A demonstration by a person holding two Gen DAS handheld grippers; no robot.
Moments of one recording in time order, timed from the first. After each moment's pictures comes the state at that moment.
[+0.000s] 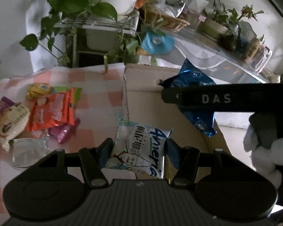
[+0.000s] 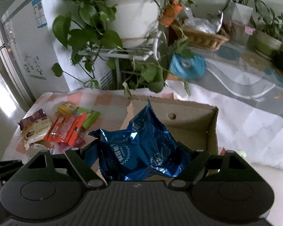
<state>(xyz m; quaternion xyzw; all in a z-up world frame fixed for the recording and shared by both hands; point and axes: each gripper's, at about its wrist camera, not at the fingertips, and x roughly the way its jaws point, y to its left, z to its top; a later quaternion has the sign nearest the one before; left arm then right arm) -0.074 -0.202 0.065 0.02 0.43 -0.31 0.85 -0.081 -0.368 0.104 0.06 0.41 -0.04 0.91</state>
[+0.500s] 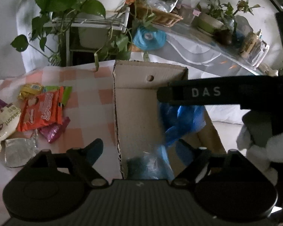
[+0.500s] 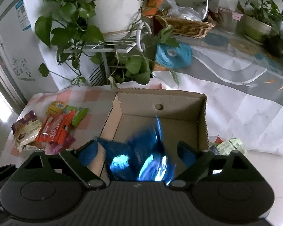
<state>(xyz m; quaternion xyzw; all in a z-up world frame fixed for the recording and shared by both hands) -0.081 -0.218 0.066 0.03 0.43 -0.31 0.85 -0.083 -0.384 0.098 0.08 0.42 -0.07 0.90</state>
